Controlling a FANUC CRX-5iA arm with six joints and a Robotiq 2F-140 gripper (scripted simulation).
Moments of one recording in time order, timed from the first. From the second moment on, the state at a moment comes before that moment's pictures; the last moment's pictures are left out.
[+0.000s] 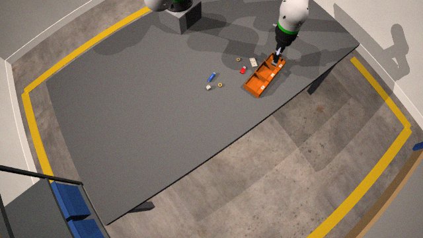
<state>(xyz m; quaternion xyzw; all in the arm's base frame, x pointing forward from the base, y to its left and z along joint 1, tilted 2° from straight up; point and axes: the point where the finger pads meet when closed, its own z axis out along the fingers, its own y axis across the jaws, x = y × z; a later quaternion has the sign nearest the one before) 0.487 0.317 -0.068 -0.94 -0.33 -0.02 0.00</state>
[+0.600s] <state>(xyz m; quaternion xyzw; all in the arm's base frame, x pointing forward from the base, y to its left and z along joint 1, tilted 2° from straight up) 0.486 0.317 -0.051 -0.94 -0.33 -0.02 0.00</state>
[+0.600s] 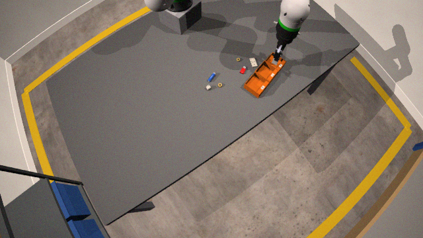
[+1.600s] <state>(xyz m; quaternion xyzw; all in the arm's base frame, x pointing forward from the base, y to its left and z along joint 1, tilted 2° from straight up) 0.482 0.314 0.069 -0.94 -0.33 -0.02 0.00</state>
